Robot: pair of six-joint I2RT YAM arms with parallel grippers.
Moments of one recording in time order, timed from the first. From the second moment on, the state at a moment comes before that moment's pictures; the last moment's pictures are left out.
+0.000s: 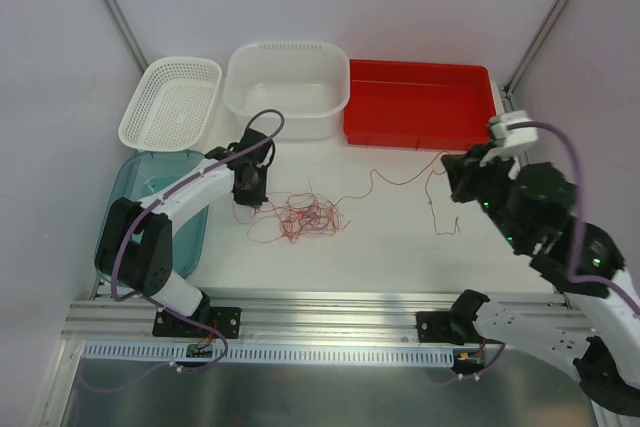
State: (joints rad) left arm -0.43 1.55 1.06 -0.74 -0.15 -0.38; right arm 0.84 0.76 1.44 -0.79 0.49 0.16
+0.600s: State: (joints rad) left arm -0.52 1.28 1.01 -0.70 0.01 -0.38; right arm 0.74 0.91 0.94 -0.85 0.35 0.33
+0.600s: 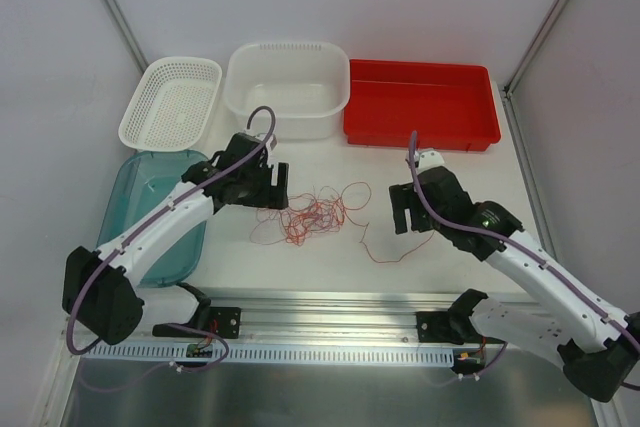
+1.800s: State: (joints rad) left arm -0.79 1.77 1.20 -0.61 -0.06 -0.40; right arm 0.51 1.66 0.91 -0.17 -0.05 0.27
